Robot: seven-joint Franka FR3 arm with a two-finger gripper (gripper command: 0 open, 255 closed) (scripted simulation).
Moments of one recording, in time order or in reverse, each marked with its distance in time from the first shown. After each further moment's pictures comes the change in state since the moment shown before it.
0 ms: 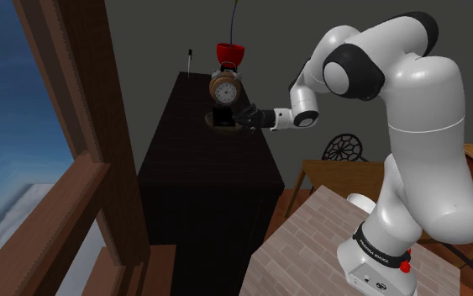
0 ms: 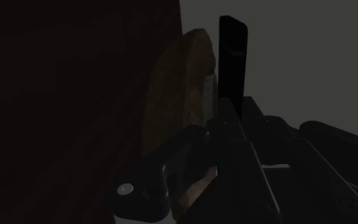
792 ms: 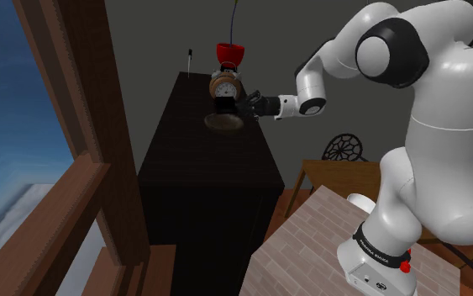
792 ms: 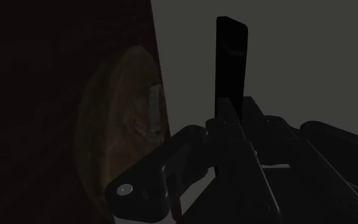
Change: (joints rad) arm 0.146 -0.182 -0.146 -0.029 -0.115 0.120 0.070
